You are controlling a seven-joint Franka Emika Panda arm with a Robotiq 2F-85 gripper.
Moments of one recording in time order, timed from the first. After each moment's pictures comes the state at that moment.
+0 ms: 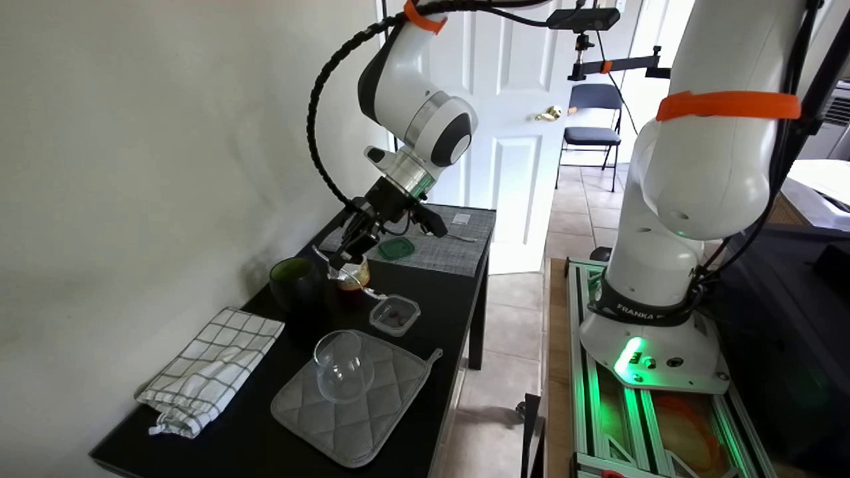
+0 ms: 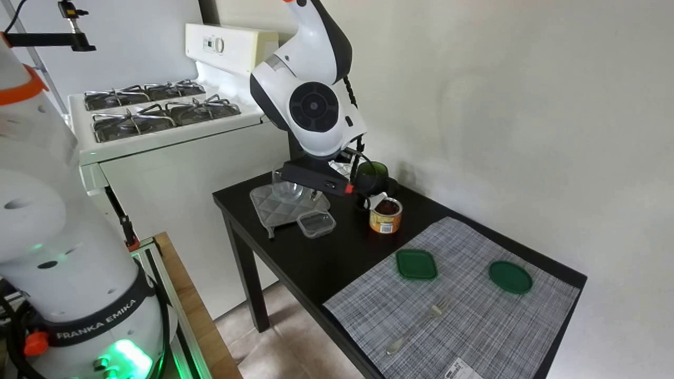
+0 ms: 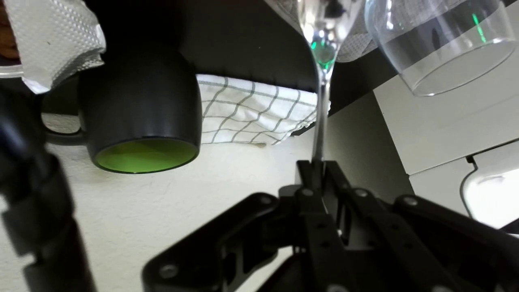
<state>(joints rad) -0.05 -0.06 0.05 -2.63 1.73 2.49 -2.12</state>
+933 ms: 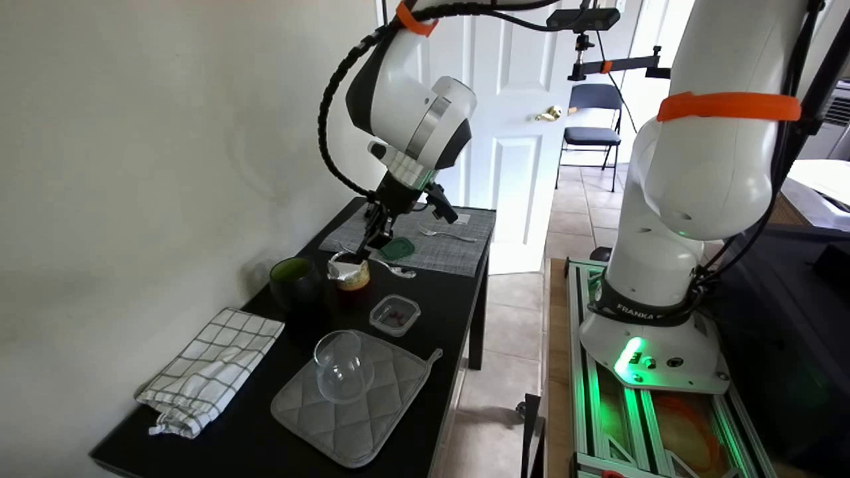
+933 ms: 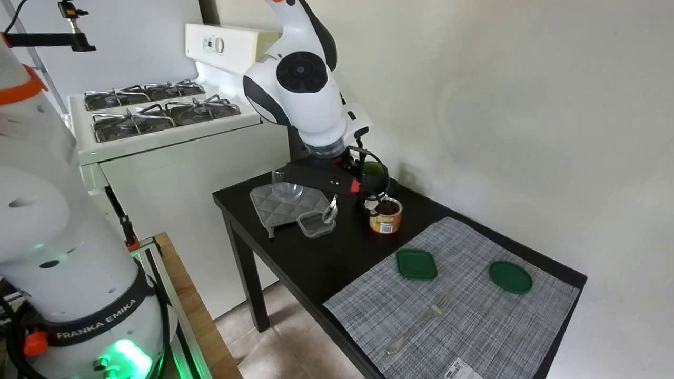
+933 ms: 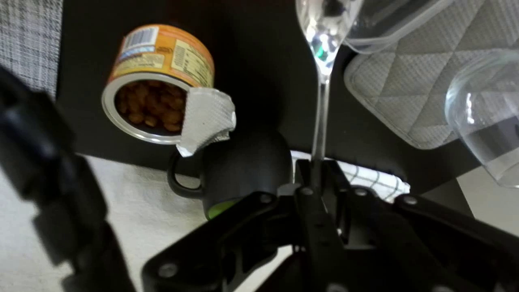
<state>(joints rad) -0.03 -0.06 0.09 -2.64 1.54 2.87 -1.92</state>
